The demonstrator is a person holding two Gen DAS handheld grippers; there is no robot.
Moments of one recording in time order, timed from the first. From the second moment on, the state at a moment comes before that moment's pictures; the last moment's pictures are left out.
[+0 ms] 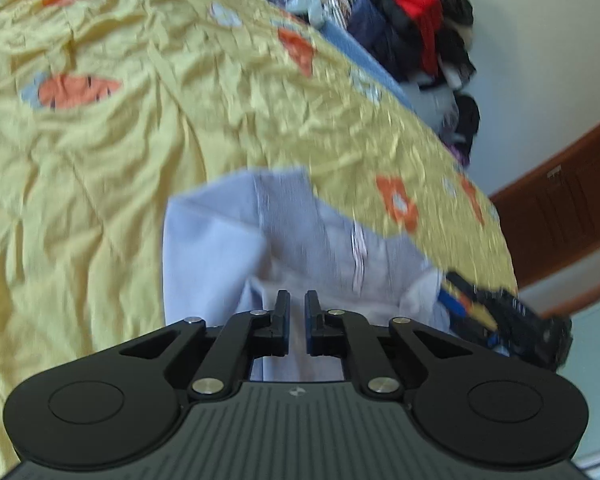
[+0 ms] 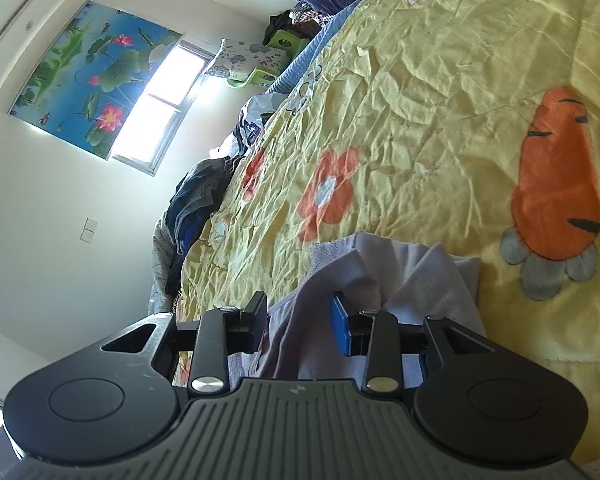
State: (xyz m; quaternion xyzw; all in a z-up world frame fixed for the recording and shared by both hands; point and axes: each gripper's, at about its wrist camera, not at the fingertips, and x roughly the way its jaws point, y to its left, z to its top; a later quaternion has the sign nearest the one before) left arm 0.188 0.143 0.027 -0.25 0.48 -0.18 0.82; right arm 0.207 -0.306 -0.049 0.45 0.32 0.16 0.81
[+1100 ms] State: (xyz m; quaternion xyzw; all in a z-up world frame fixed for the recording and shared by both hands) left arm 0.210 0.134 0.026 -0.32 0.43 -0.17 0.82; right arm 0.207 -0.221 -0.012 0.37 0.34 0.27 0.82
